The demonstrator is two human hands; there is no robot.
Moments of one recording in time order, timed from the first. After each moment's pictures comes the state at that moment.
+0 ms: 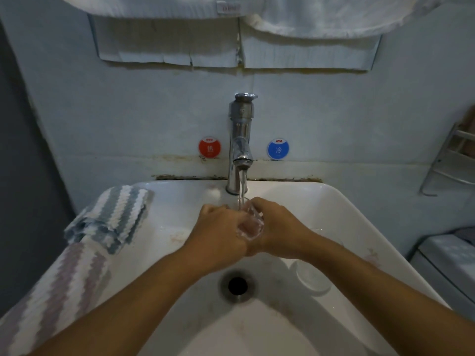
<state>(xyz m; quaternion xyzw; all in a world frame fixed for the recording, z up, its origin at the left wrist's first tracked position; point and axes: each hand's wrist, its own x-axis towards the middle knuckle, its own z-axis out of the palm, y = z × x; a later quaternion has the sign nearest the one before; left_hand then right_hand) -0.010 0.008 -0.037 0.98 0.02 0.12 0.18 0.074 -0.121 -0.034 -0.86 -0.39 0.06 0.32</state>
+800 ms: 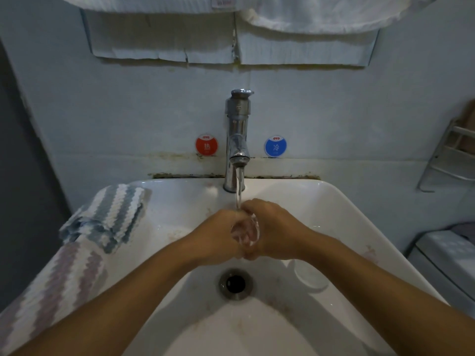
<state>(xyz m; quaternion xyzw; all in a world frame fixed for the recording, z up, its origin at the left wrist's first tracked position) -0.001 0.016 -0.041 0.93 -0.01 0.03 0.37 0.068 -0.125 -0.026 -0.86 -0.45 0.03 0.23</state>
